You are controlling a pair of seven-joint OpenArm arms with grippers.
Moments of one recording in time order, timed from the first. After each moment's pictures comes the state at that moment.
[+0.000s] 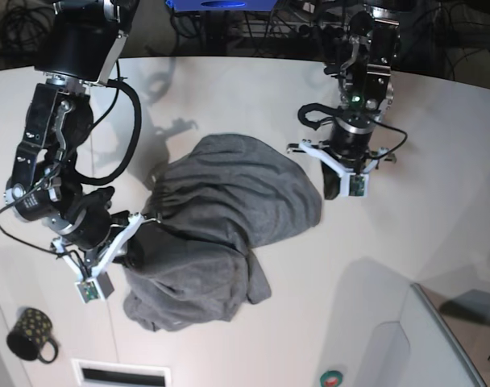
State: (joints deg) left arm 12.1 -7.1 3.0 80.7 -4.7 -1.1 6.2; right arm 6.2 -5.3 15.8 96.7 11.6 33.2 -56.9
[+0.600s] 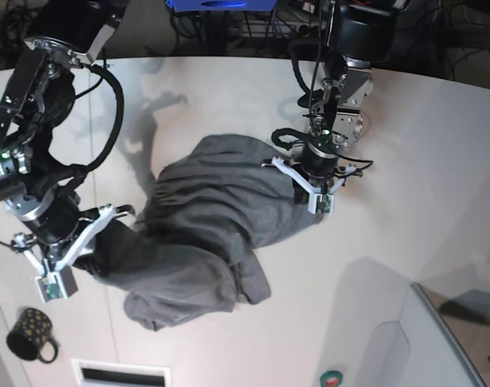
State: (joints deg) left arm -0.8 -4.2 5.6 57.5 -4.5 -1.6 3.8; right arm 1.9 -4.7 19.9 113.0 12.6 33.4 -60.5
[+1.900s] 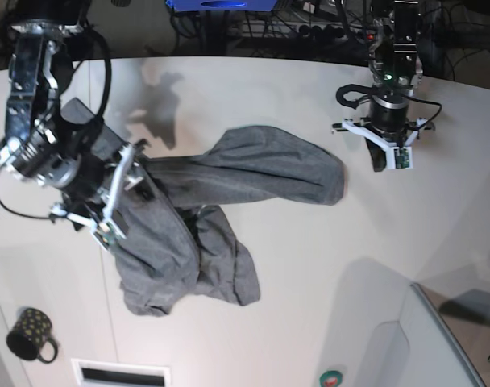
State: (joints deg) left arm 19.2 -9.3 -9.1 82.9 -4.5 -0.9 6.0; right arm -5.1 3.6 6.3 104.3 8.6 39.3 -54.9
